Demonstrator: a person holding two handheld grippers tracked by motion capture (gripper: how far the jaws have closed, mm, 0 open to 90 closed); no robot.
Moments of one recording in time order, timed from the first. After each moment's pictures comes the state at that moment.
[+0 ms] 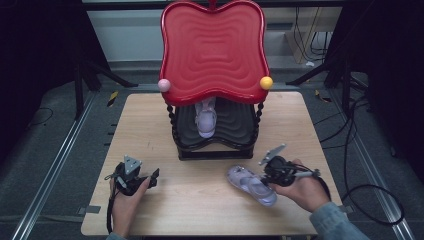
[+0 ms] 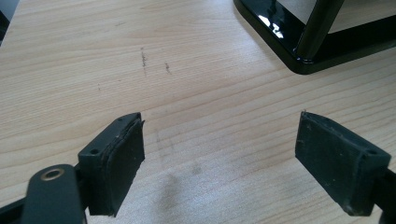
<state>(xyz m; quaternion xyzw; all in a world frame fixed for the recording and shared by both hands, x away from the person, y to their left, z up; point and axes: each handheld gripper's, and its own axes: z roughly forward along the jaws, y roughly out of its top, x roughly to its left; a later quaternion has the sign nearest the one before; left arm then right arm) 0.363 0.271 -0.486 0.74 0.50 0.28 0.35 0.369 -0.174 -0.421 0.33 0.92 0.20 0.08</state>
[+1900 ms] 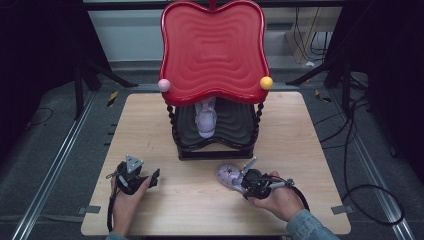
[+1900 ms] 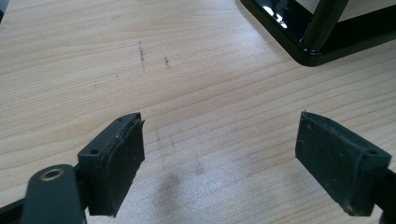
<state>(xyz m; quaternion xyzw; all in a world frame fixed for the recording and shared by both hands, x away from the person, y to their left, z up) 0.369 0.271 -0.490 0.75 0.50 0.28 0.34 0.354 -0.120 -0.455 0.30 0.94 0.16 0.04</state>
